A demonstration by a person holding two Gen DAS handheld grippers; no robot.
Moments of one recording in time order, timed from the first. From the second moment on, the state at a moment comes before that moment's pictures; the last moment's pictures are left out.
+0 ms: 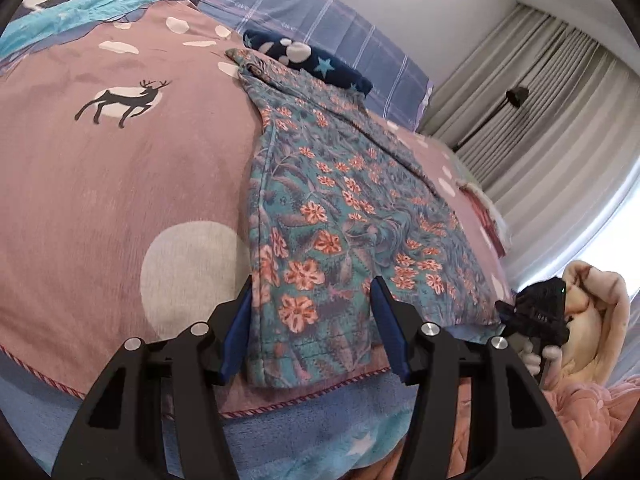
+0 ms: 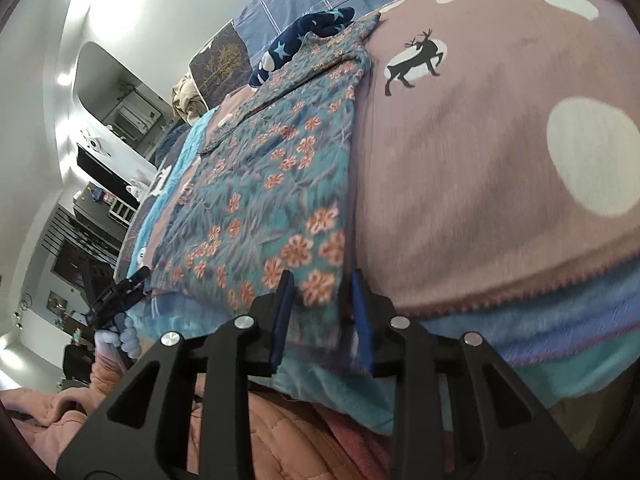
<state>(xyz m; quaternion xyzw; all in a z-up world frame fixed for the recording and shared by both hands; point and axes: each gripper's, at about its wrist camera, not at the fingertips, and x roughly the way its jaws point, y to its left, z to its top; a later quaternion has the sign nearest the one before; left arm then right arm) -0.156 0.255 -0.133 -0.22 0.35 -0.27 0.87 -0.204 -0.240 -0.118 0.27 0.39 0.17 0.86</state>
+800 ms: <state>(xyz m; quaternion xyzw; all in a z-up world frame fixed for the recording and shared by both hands) -0.184 0.269 -0.082 -0.28 0.28 -0.29 0.87 -0.230 -0.270 -0.052 0.30 0.31 0.13 0.89</state>
